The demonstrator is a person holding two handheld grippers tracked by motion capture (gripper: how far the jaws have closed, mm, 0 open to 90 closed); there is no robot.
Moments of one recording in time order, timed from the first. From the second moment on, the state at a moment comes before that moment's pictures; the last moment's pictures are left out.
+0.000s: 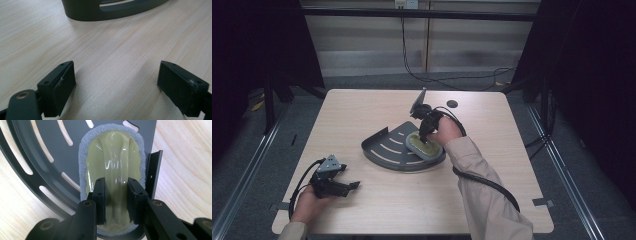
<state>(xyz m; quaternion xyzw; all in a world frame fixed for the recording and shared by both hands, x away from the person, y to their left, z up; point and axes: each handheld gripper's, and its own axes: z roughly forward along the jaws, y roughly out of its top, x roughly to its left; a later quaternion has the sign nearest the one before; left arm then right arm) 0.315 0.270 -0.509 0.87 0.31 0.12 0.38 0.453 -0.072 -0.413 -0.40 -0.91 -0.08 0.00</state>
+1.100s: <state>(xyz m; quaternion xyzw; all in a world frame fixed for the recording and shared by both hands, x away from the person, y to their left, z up) 0.315 0.270 -0.509 0.86 0.31 0.12 0.38 0.451 -0.077 -0.423 -0.41 -0.91 -0.07 0.00</state>
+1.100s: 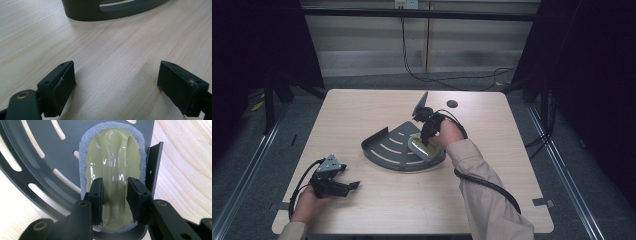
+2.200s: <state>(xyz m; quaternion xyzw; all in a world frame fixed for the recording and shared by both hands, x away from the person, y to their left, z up) 0.315 0.270 -0.509 0.86 0.31 0.12 0.38 0.430 -0.101 -0.393 -0.39 -0.91 -0.12 -0.05</state>
